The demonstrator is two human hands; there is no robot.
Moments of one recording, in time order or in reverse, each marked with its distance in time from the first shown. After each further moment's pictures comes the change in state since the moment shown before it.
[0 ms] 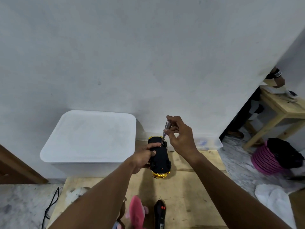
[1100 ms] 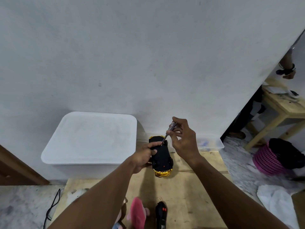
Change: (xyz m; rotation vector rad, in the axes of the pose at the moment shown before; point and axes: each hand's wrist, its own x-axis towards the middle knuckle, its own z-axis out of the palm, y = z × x) left_hand -0.005 0.010 0.000 -0.036 -0.023 0.005; right_hand -0.007 0.002 -0.001 -0.022 0.078 -0.017
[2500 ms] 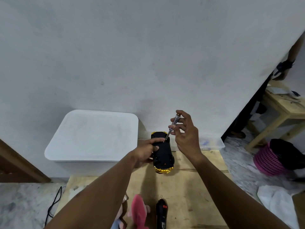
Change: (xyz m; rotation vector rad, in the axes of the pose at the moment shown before) left_hand -0.013 0.020 0.004 0.033 -0.009 0.010; right_hand 0.002 -0.011 -0.003 0.155 0.038 0.107
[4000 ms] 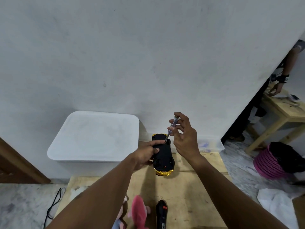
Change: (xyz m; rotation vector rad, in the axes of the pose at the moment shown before) left_hand -0.010 -0.002 0.000 0.000 -0.004 0.022; right_hand -0.005 -0.009 0.003 -0.052 -0.020 -0.046
